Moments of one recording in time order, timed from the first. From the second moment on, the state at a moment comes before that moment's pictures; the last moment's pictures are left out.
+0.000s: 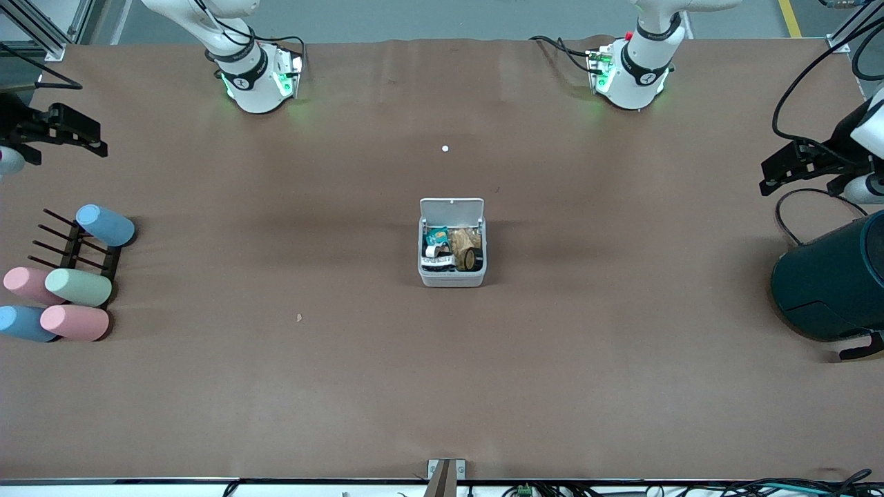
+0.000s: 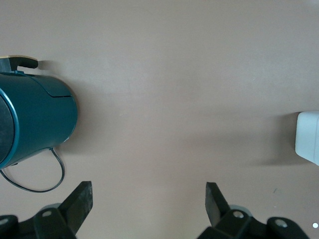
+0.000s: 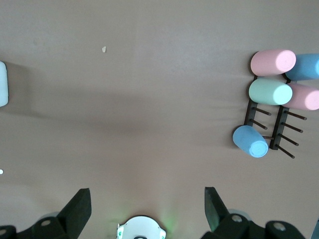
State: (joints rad) left arm -0.05 0.04 -0.01 -1.48 0.02 1.55 -0.02; right arm -0.06 0.03 0.07 -1.40 -0.02 1.32 -0.13
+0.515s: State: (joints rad) left arm -0.05 0.04 -0.01 -1.48 0.02 1.55 -0.02; right arm -0.06 0.04 0.07 -1.42 -0.02 1.36 -0.13
